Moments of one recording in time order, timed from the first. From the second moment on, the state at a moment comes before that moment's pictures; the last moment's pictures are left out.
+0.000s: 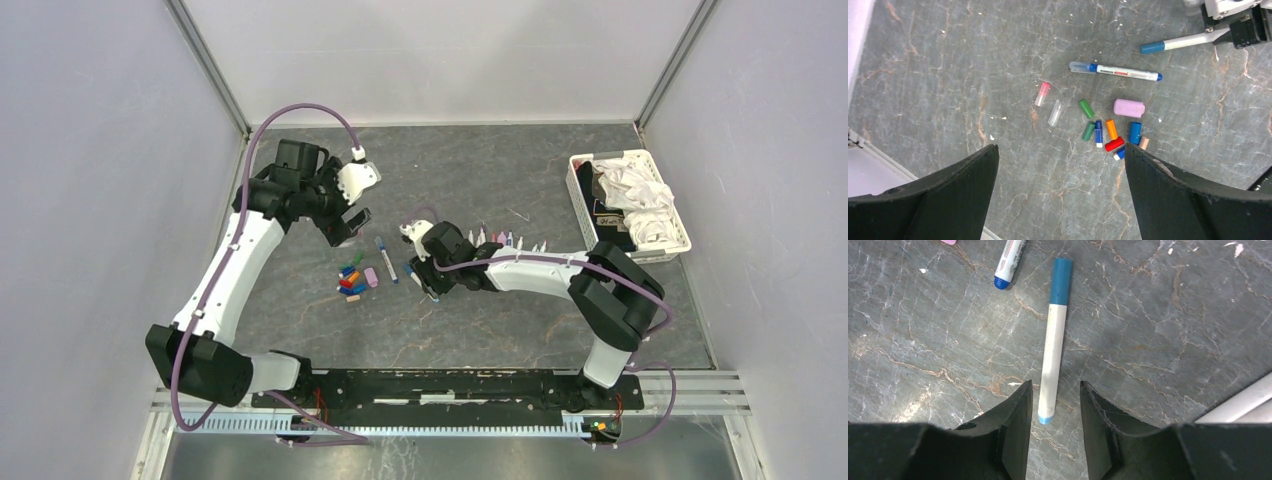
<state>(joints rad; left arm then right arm) -0.25 1.31 1.35 -0.93 0.30 0.77 0.92 1.74 1.02 -0.16 0.01 0.13</state>
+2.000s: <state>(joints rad) -0.33 1.30 1.09 -1.22 0.77 1.39 0.81 1.76 1.23 -0.25 -0.95 0.14</state>
